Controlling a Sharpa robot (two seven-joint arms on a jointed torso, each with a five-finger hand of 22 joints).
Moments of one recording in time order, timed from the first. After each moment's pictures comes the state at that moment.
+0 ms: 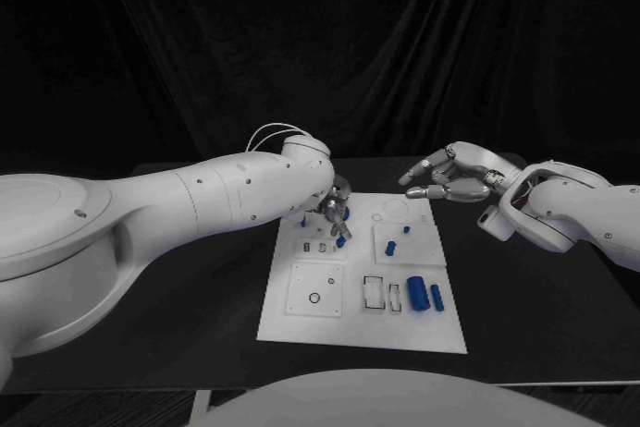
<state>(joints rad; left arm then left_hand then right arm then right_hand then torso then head) 1.31 -0.22 -0.21 0.97 -1.23 0.46 -0.33 1.30 0.08 -0.07 0.19 0.18 1.08 0.09 0.16 0.26 1.47 0.02 1.57 1.31 1.47 -0.03 1.57 1.31 0.01 1.46 0.08 1.57 1.31 1.27 -0.97 -0.21 1.46 -0.90 -0.21 0.42 1.30 0.05 -0.23 0.28 0.07 0.93 0.07 0.14 0.18 1.46 -0.04 1.44 1.31 1.46 -0.10 1.41 1.30 0.02 1.47 0.01 1.51 1.31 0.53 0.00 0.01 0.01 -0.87</state>
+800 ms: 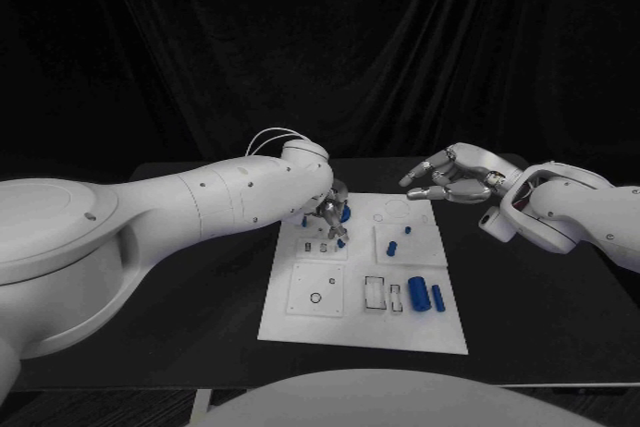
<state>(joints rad) 1.29 -0.21 -0.21 0.94 -1.23 0.47 -0.34 1.30 0.08 -0.07 0.19 0.19 1.08 0.09 0.16 0.26 1.47 0.02 1.57 1.31 1.47 -0.03 1.57 1.31 0.01 1.46 0.08 1.57 1.31 1.27 -0.97 -0.21 1.46 -0.90 -0.19 0.42 1.30 0.05 -0.23 0.28 0.07 0.93 0.07 0.14 0.18 1.46 -0.04 1.44 1.31 1.46 -0.10 1.41 1.30 0.02 1.47 0.01 1.51 1.31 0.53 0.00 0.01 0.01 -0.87</state>
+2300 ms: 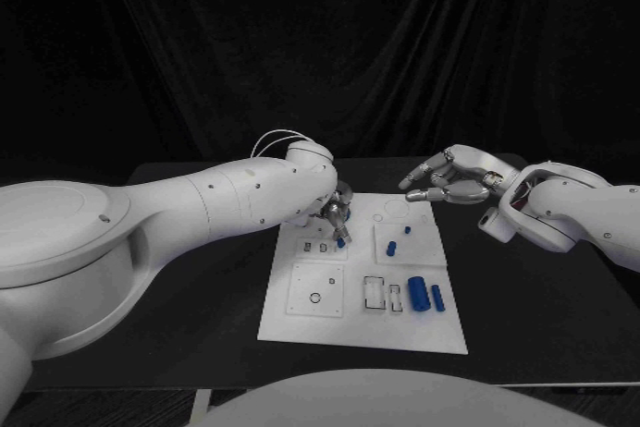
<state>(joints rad) 1.28 -0.18 -0.21 0.90 -1.23 0.48 -0.31 1.31 0.08 -0.03 0.15 0.21 1.08 0.09 0.14 0.28 1.47 0.02 1.57 1.31 1.47 -0.03 1.57 1.31 0.01 1.46 0.08 1.57 1.31 1.27 -0.96 -0.21 1.45 -0.89 -0.17 0.40 1.30 0.05 -0.25 0.29 0.07 0.94 0.07 0.14 0.18 1.46 -0.03 1.44 1.31 1.46 -0.10 1.41 1.30 0.02 1.47 0.01 1.51 1.31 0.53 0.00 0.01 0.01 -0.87</state>
